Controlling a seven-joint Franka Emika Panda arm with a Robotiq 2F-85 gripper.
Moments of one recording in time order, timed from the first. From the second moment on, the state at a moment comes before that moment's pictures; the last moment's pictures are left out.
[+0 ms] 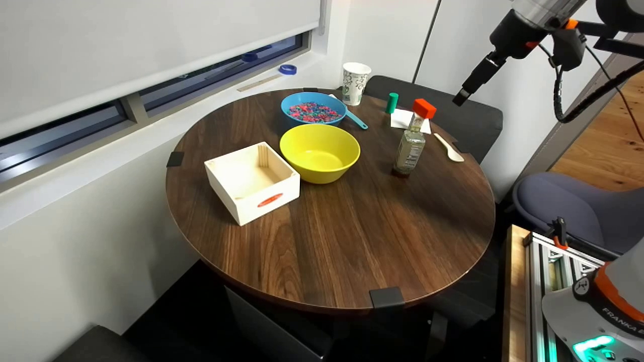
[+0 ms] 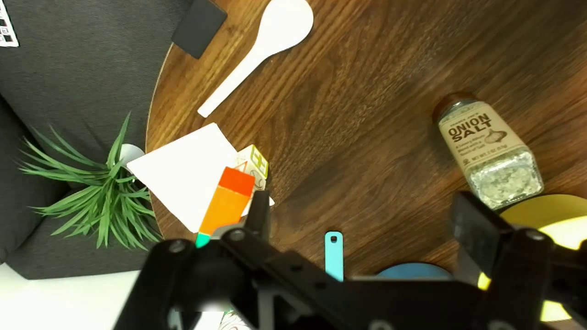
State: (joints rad) arm -0.14 -0.62 -0.12 -2.51 -0.14 2.21 -0.05
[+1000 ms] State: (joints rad) arm -0.14 -0.57 -0.07 -2.50 -0.11 2.21 0.16
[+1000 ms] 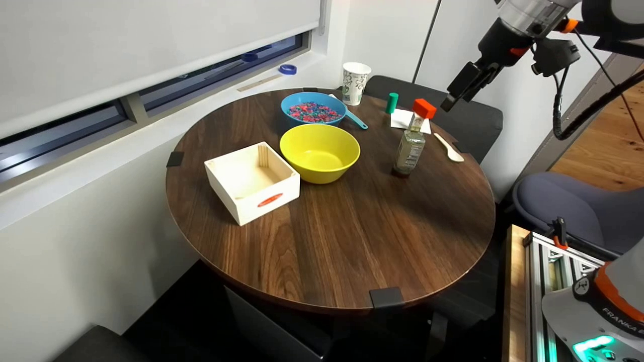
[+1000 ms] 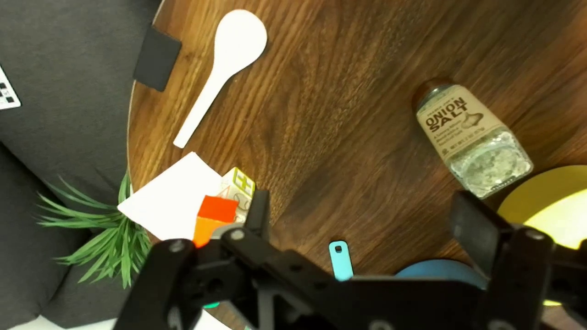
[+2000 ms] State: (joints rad) arm -0.17 -0.35 -0.12 -2.40 0.22 2.09 0.42
